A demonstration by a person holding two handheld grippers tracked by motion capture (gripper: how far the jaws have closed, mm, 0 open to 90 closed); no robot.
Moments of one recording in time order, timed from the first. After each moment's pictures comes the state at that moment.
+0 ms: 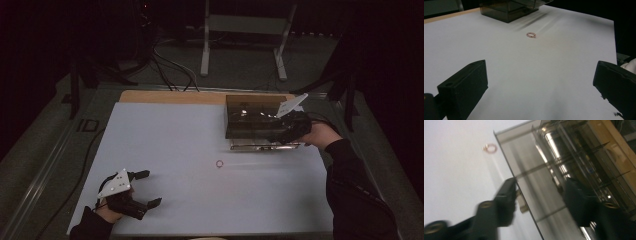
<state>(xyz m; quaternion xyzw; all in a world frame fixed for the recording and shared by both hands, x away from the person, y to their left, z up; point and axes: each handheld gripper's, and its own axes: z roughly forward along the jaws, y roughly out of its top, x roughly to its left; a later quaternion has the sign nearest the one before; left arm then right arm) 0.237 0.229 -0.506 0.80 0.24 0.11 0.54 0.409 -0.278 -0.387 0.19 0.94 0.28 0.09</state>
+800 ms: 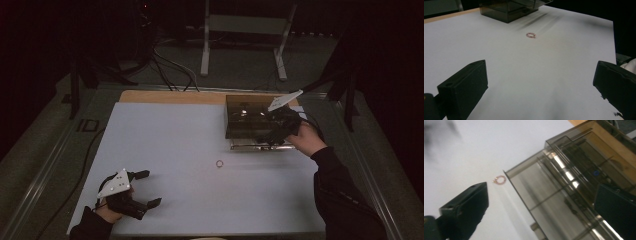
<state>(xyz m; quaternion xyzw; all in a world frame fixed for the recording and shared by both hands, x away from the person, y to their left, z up) 0.237 0.229 -0.506 0.80 0.25 0.11 0.54 0.404 -0.247 -0.378 0.27 0.90 0.34 0.07</state>
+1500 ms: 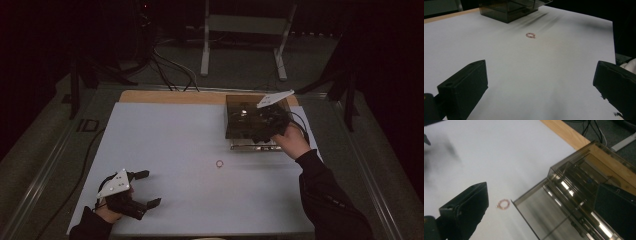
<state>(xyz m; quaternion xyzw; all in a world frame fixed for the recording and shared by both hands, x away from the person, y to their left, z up) 0.237 0.230 -0.505 0.80 0.25 0.11 0.54 0.396 -0.212 -0.370 0.29 0.87 0.37 0.12</state>
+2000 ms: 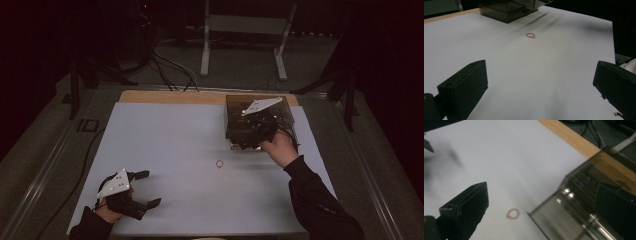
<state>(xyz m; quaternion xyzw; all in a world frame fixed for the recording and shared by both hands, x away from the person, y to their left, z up) 0.237 0.230 -0.505 0.80 0.24 0.11 0.54 0.379 -0.181 -0.377 0.29 0.87 0.38 0.12</state>
